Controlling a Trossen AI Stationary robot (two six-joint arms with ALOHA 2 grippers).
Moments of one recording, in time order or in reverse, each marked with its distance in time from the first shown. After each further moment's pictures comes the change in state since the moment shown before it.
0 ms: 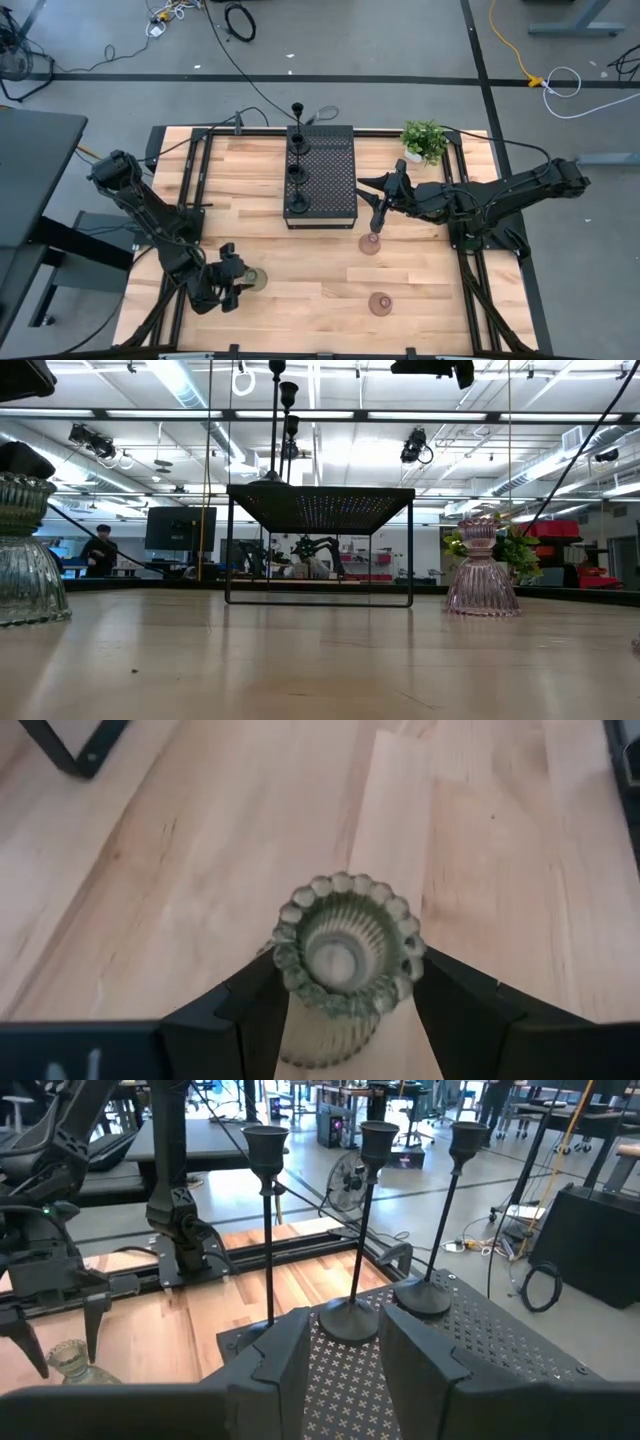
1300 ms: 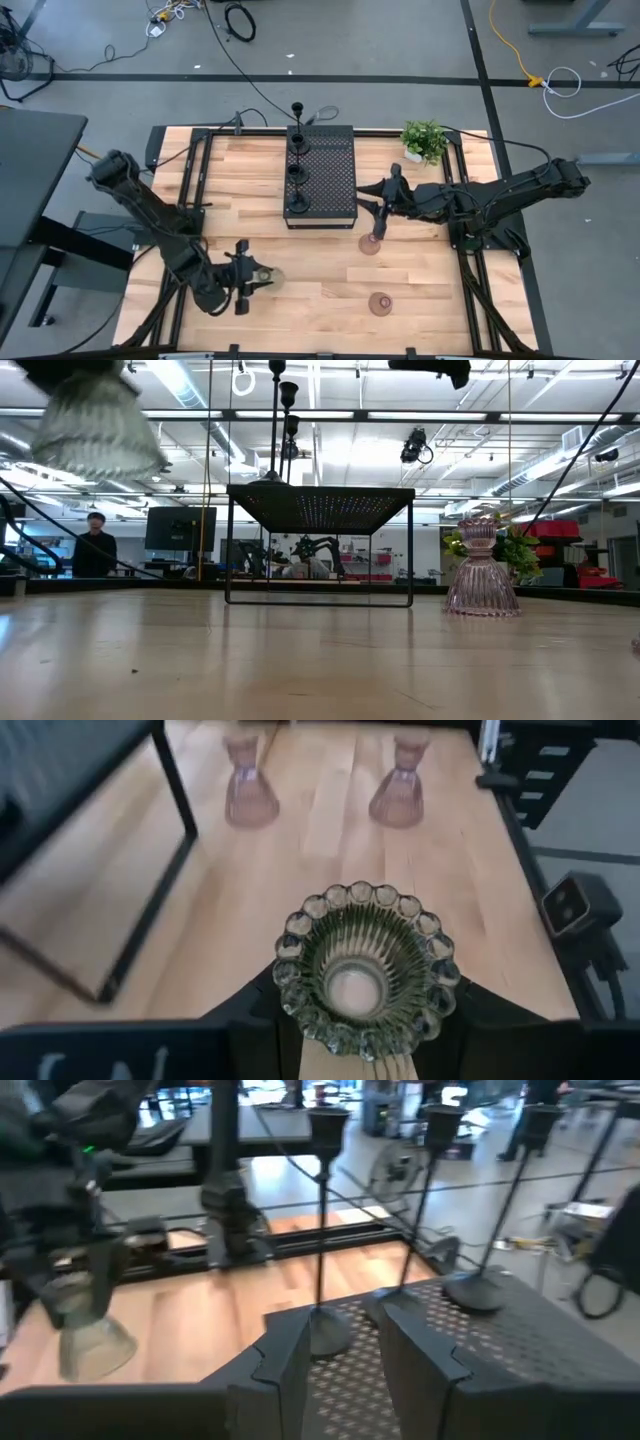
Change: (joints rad) left arm 0.102 -0.017 0.173 0.130 -0.128 0.422; right arm 0.000 0.000 0.000 -0.020 -0.121 0.000
